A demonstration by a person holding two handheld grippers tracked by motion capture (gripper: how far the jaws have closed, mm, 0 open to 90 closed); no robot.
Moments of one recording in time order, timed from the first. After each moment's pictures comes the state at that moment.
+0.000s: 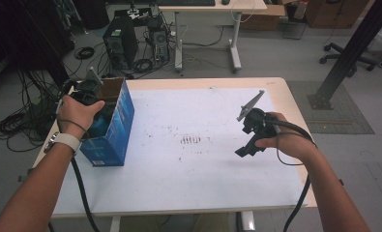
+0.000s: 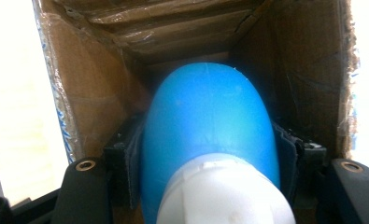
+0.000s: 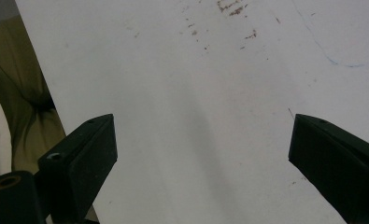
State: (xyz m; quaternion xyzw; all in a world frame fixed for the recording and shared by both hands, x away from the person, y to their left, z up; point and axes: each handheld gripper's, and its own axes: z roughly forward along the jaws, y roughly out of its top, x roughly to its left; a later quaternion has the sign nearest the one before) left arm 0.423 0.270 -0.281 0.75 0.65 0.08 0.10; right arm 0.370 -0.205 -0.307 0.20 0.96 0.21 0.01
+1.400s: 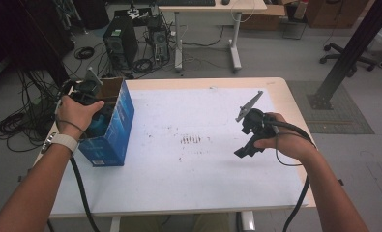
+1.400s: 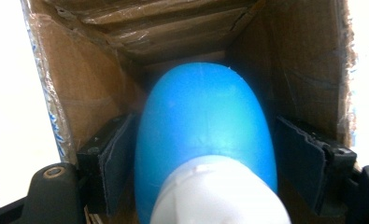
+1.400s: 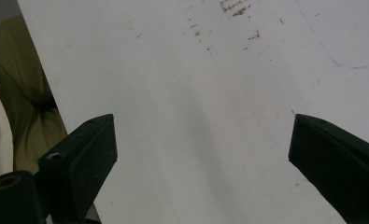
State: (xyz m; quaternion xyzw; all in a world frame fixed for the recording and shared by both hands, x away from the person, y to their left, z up) left arm 0.422 0.273 -0.282 0.75 0.64 0.07 0.11; right arm 0.368 -0.202 -0.307 0.20 0.96 0.21 0.01
